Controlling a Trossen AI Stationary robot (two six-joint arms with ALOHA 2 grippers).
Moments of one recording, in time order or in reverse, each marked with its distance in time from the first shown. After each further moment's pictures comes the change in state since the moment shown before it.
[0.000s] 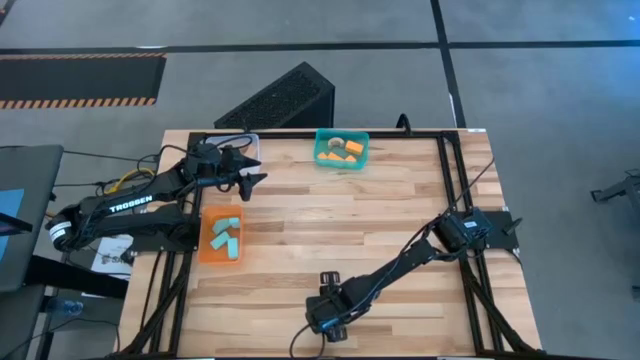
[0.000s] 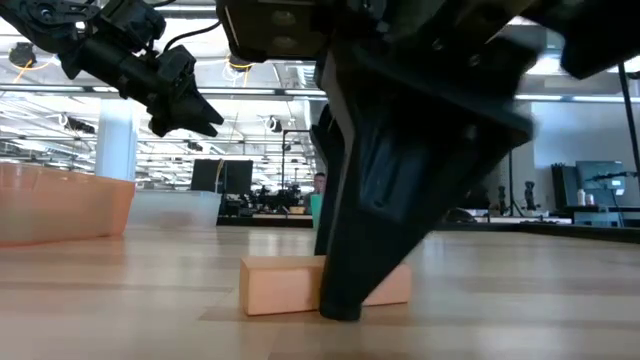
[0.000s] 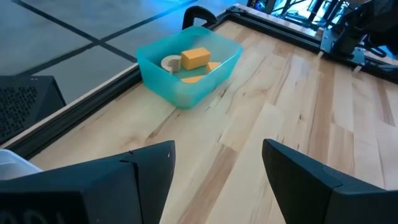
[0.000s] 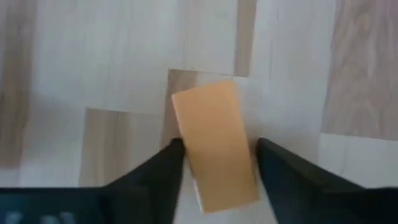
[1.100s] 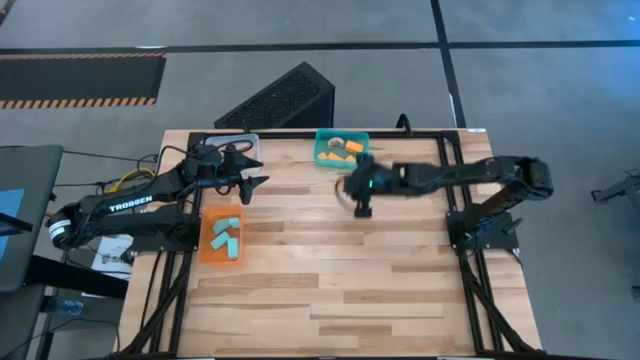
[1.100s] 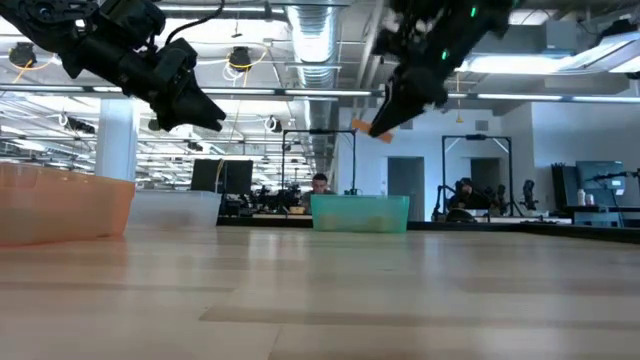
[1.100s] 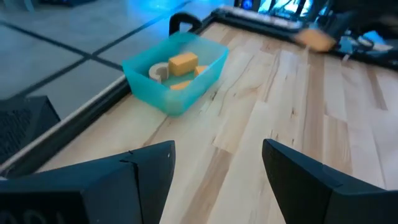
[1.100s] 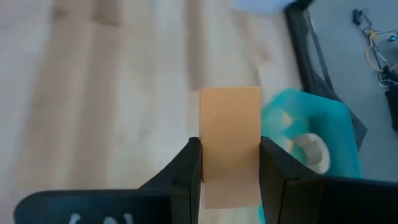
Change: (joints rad) left arm -0.035 0.001 0.000 0.018 0.005 0.079; right arm -0.620 -0.837 -0.763 0.361 0.125 -0.686
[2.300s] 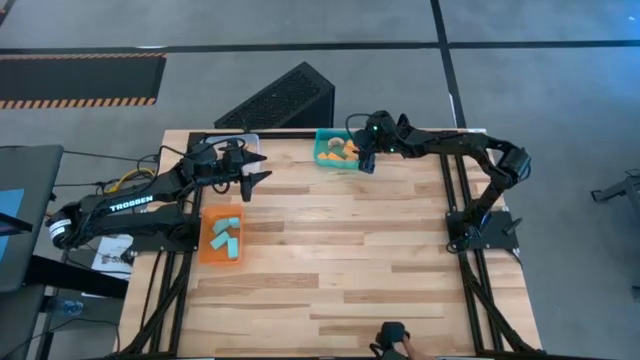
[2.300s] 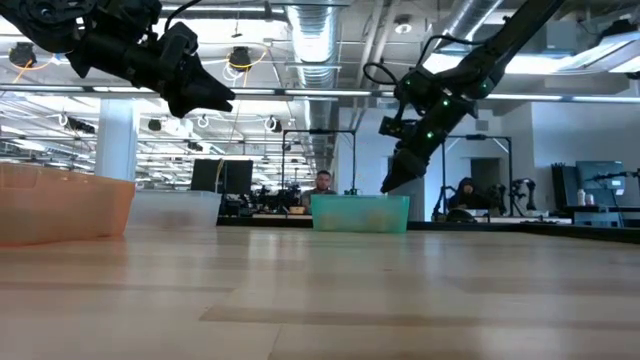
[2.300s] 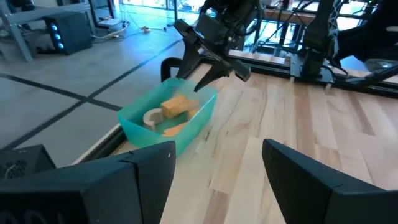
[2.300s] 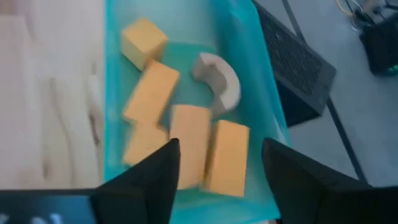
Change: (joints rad) left arm 0.000 0.008 0.000 0.163 0.044 0.046; right arm -0.566 0.208 -0.068 0.322 -0.287 -0.235
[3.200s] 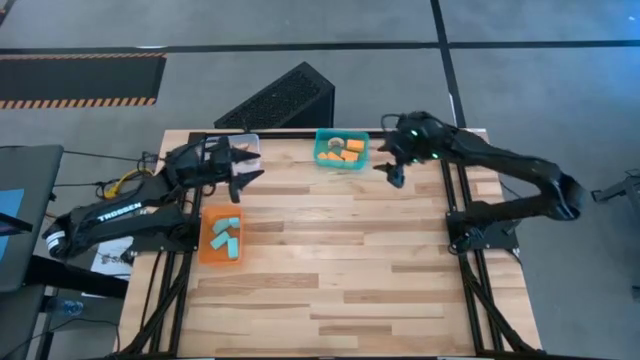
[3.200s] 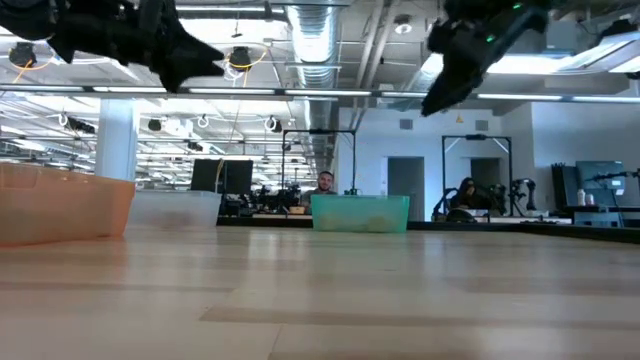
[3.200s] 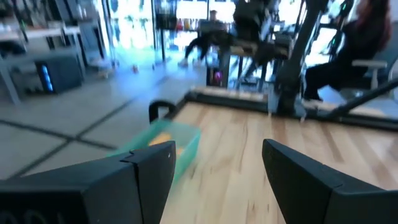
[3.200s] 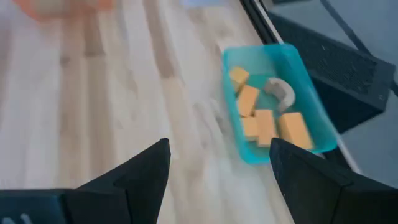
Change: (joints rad) left arm 0.000 -0.158 0.000 0.000 0.063 -0.013; right arm 0.117 -0.502 0.035 -0.546 -0.128 0.285
